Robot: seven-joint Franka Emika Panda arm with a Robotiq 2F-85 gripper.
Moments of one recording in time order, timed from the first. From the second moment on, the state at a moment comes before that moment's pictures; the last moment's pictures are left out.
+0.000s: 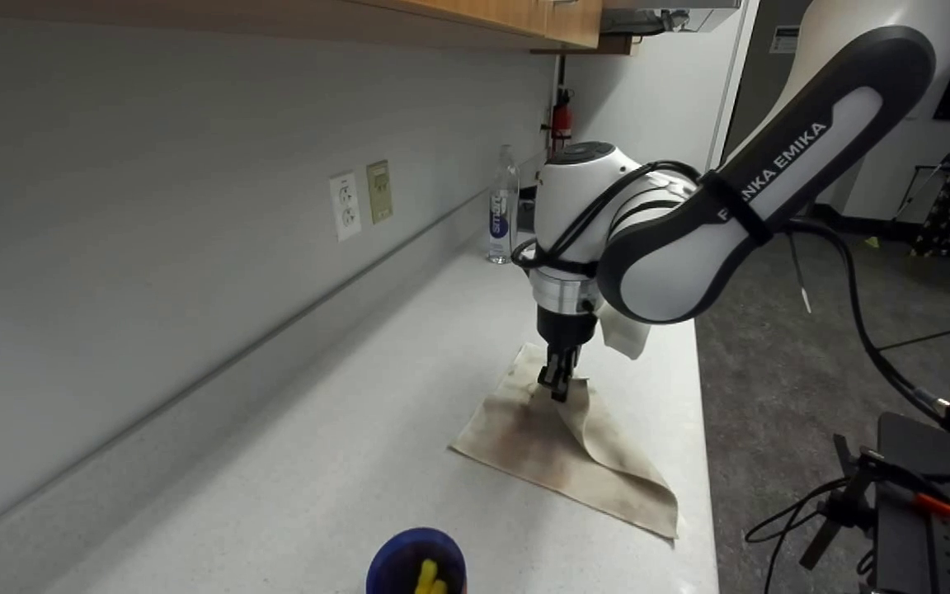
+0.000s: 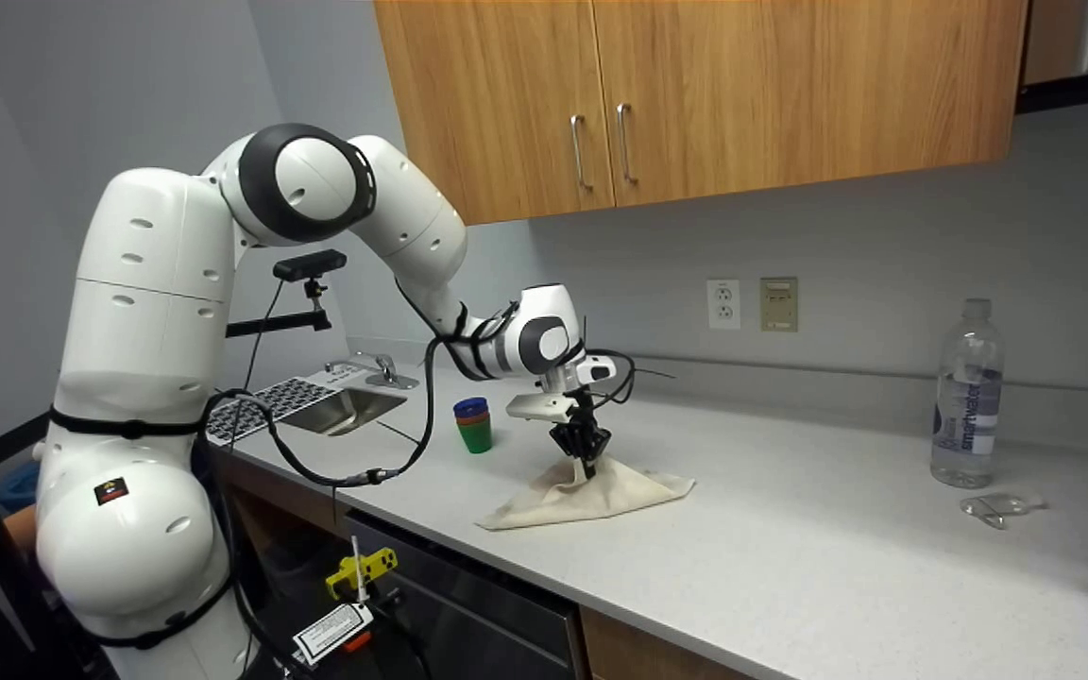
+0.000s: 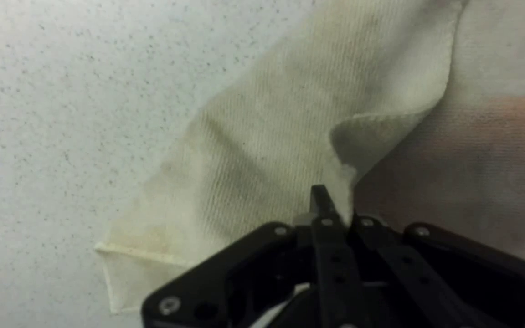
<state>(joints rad) 0.18 0.46 0.00 -2.06 -0.23 2.53 0.14</state>
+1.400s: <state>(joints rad) 0.25 0.58 0.05 -1.89 -0.20 2.53 0.15</state>
